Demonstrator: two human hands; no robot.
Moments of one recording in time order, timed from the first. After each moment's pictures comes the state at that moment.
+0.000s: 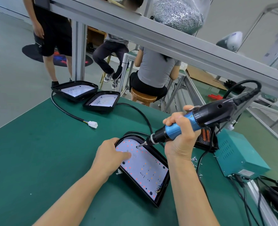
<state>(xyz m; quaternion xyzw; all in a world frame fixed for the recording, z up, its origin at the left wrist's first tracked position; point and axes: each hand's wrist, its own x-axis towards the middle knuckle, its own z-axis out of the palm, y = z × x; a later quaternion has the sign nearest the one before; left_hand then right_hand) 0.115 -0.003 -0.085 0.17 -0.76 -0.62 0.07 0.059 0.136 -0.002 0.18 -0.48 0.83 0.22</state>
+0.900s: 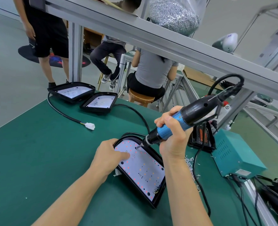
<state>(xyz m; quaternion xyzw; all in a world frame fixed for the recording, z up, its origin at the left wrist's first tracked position) 0.109 -0.002 -0.084 0.18 -0.73 -0.66 0.04 0.059 0.133 -0.002 0.24 -0.51 0.80 0.17</state>
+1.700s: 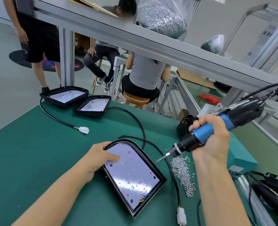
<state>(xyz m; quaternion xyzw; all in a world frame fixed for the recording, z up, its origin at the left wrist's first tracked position) 0.106 -0.023 -0.080 0.15 -0.67 -0.72 -0.08 0.065 0.209 0.034 0.05 -0.46 0.87 0.17</state>
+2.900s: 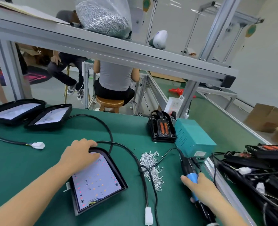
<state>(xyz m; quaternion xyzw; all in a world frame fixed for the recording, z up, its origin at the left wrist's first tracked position) 0.048 0.018 -0.073 0.05 -0.97 -0.23 0.00 0.103 0.385 -0.072 -0.24 -0.91 0.33 -0.08</state>
